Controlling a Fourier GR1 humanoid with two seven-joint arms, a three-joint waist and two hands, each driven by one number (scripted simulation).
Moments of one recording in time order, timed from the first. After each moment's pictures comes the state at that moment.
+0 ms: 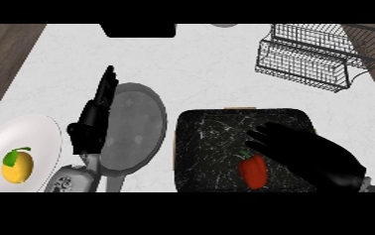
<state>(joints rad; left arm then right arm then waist) -0.14 0.10 -0.15 -1.57 -0.10 0.24 0.05 -0.06 -0.49 0.29 -1.94 1.01 0.72 -0.31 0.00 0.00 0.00</state>
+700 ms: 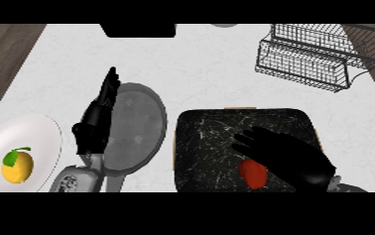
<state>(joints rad) -0.13 0.06 -0.12 -1.54 -0.13 0.21 0.03 -0.07 -0.39 0.36 -1.87 1.12 0.73 -0.29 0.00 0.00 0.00</state>
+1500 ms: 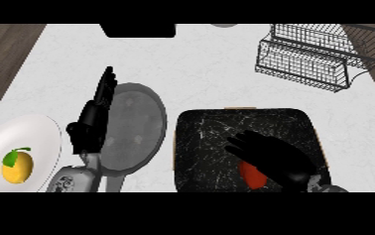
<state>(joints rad) -0.13 0.05 -0.08 -1.56 -0.15 0.18 0.03 -0.04 -0.30 0.37 -1.73 1.21 0.62 -0.34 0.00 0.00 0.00</state>
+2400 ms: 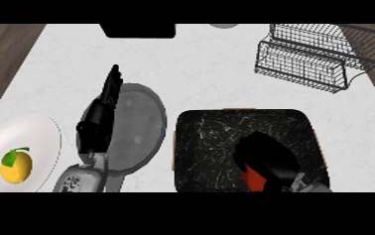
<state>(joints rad) -0.14 0.02 -0.12 -1.57 -0.18 0.21 0.07 -0.04 -0.23 0.38 -1.58 1.30 0.27 -0.43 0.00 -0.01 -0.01</state>
